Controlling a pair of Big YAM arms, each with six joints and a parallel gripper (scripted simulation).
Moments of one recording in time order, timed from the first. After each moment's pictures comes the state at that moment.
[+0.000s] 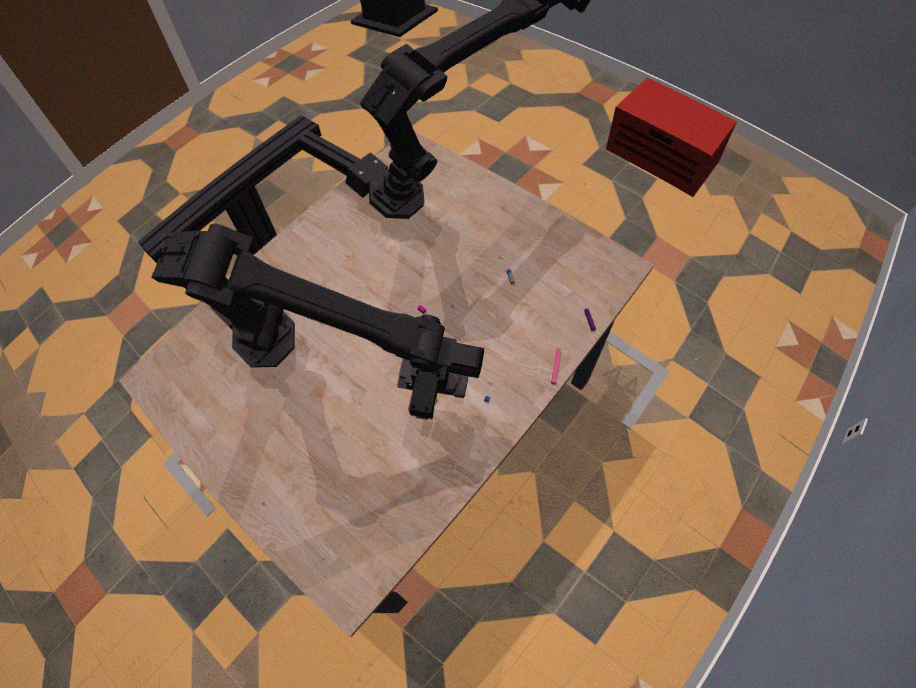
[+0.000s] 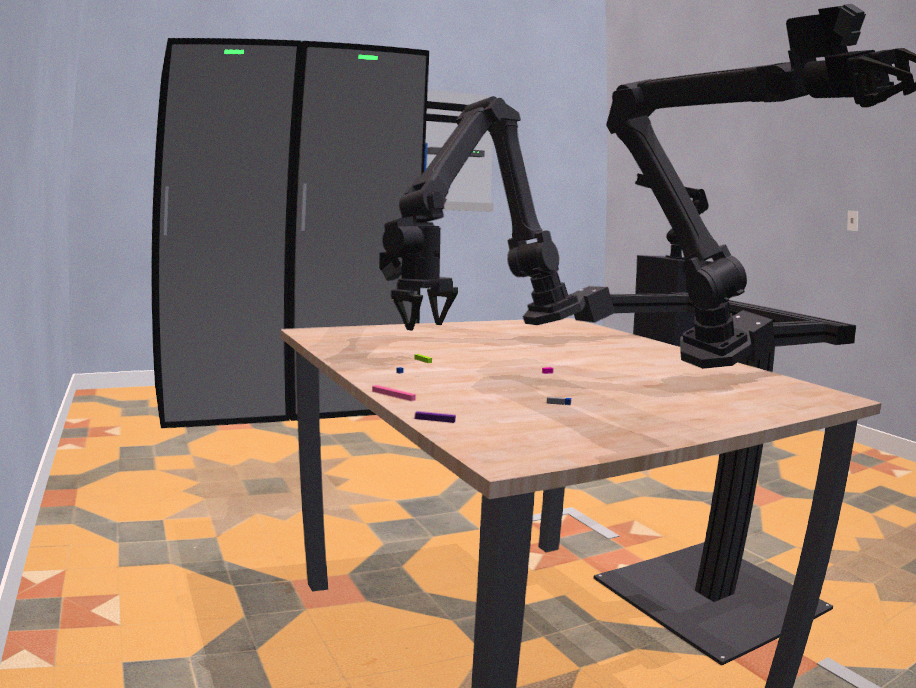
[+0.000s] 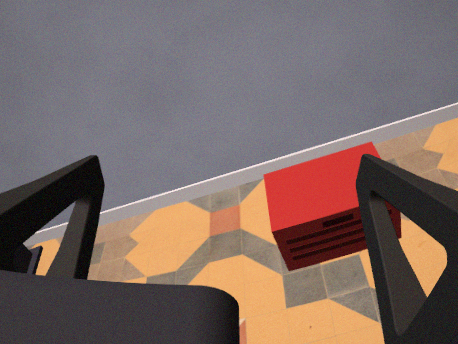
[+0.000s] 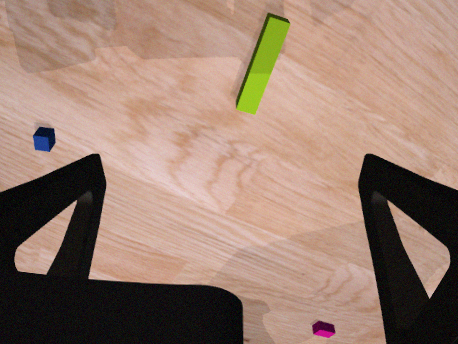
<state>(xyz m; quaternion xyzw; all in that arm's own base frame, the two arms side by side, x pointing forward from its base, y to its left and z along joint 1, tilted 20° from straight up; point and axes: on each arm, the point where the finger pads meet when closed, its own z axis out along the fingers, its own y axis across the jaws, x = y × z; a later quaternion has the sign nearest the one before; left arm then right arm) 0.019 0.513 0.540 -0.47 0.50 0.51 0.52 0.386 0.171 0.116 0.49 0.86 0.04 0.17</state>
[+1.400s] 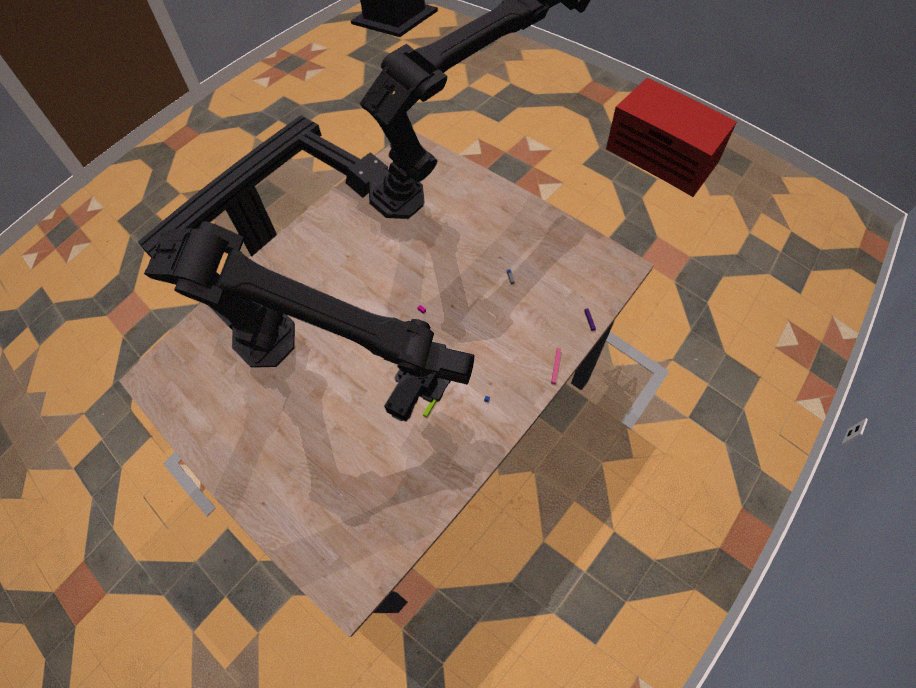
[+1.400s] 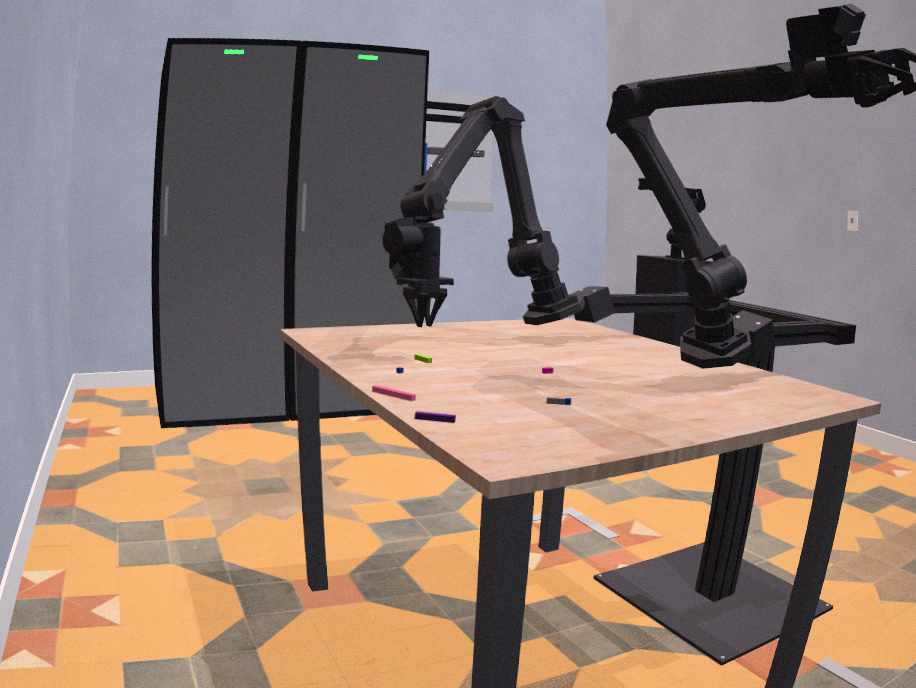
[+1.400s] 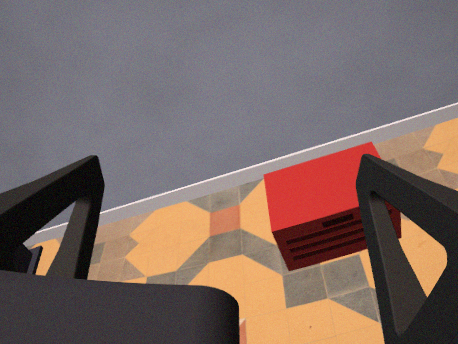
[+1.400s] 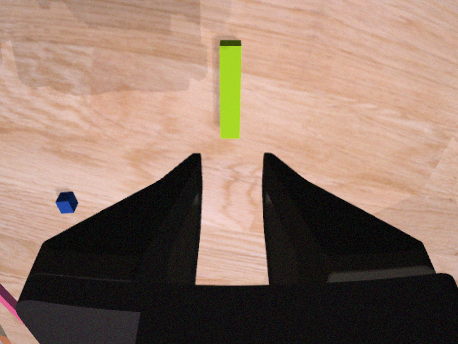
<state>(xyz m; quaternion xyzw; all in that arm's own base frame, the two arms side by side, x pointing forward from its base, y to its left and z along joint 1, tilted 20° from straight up) 0.019 0.513 0.540 -0.47 0.50 0.51 0.52 0.380 0.152 0.114 0.61 0.77 0.07 0.16</state>
